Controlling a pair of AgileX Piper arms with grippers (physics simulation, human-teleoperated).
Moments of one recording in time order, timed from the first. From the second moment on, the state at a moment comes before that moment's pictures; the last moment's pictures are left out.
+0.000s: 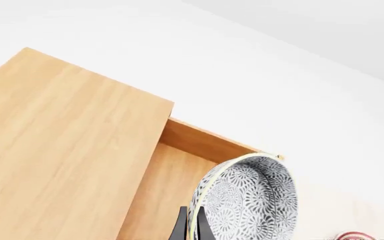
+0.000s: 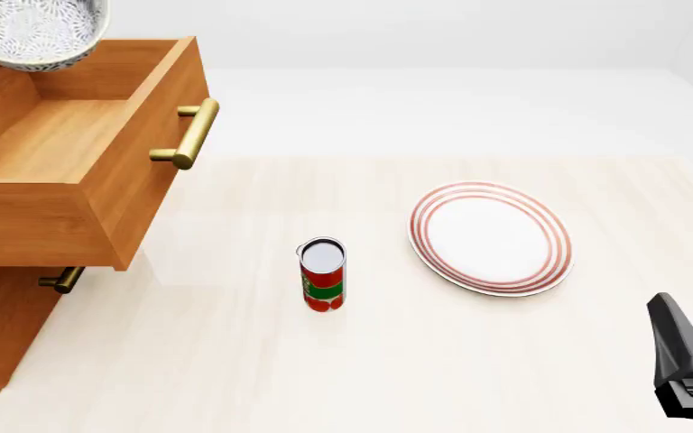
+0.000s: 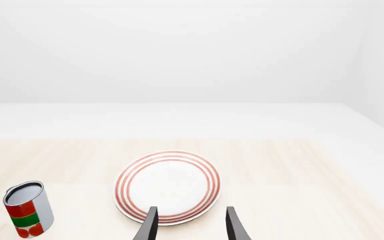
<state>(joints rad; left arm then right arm) 0.15 1.25 -1.43 0.68 -0.28 0.00 0.02 0.00 -0.01 0.00</state>
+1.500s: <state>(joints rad) 0.16 1.32 -1.36 0.63 -0.23 0.00 0.02 0.00 -0.01 0.00</state>
